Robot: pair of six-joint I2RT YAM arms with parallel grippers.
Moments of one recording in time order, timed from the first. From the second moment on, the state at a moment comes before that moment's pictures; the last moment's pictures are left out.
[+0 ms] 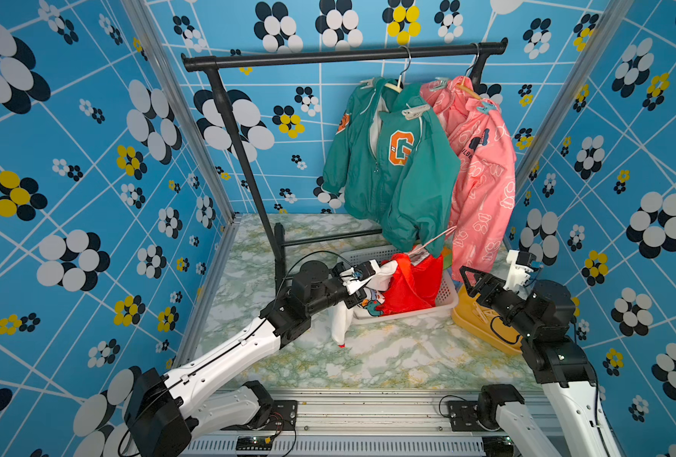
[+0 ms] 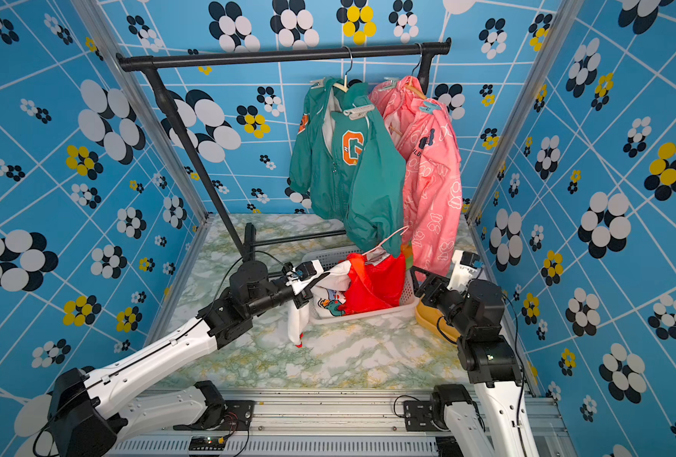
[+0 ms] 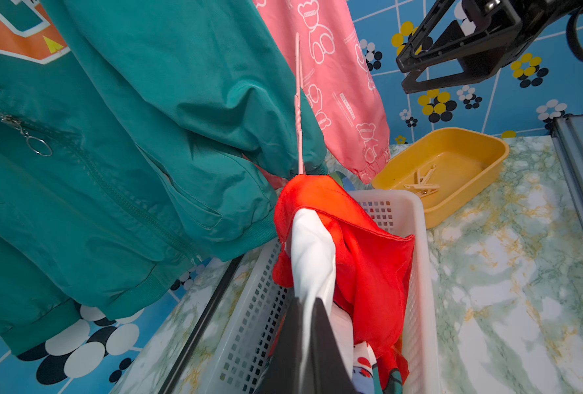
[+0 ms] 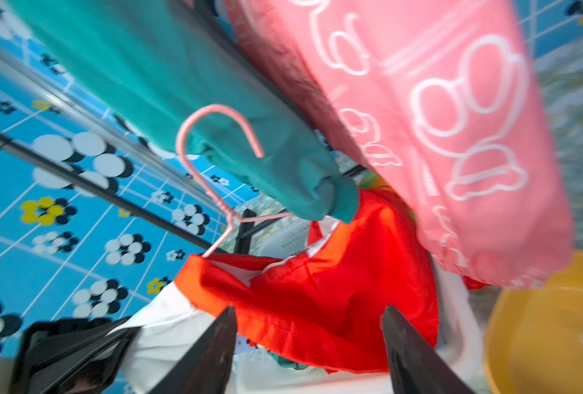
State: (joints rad) left arm -0.76 1.12 0.87 0.10 0.25 0.41; right arm 0.10 0.62 0.78 -0.39 -0.33 0.57
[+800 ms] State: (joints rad) left arm -0.75 1.06 0.88 0.04 0.42 0.33; right arm 0.43 0.96 0.91 -0.15 -0.04 0.38
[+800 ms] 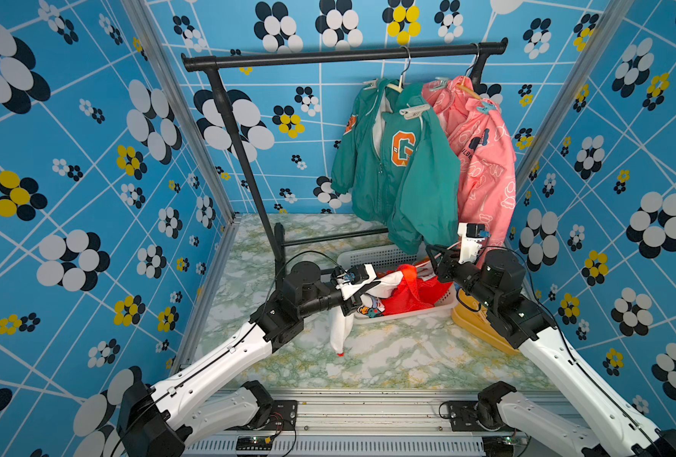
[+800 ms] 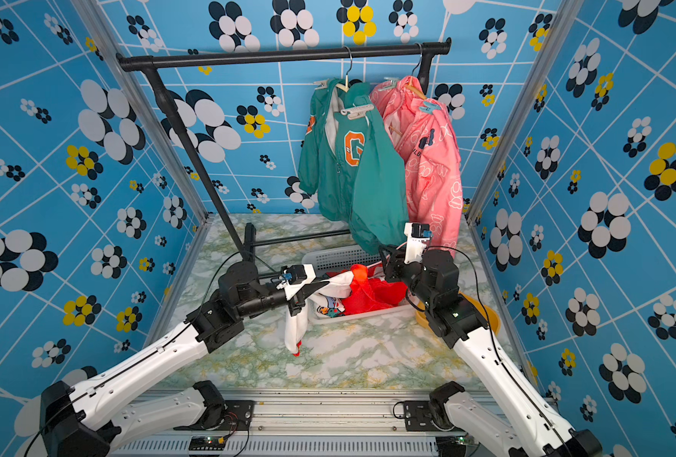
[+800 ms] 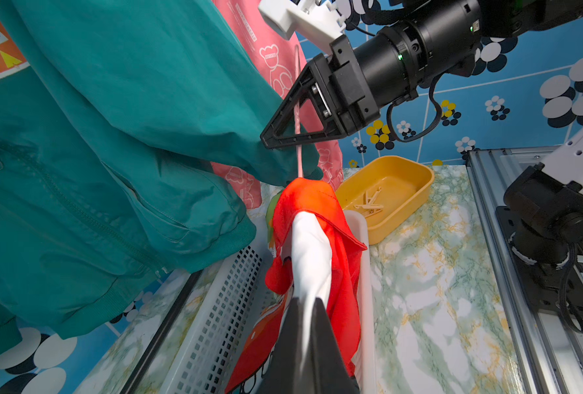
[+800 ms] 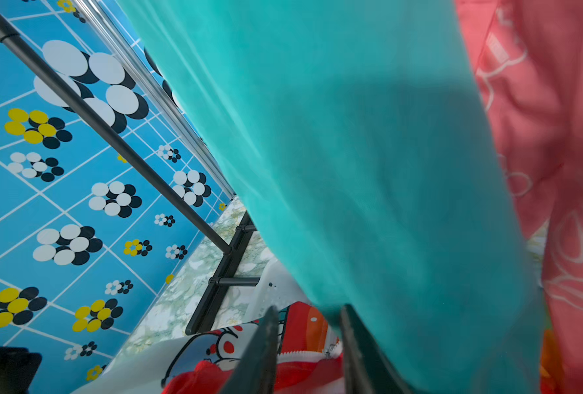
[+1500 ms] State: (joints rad) left arm -0.72 1.15 1.10 0.00 0.35 0.17; right arm 0.53 1.16 1.07 -0.19 0.19 0.23
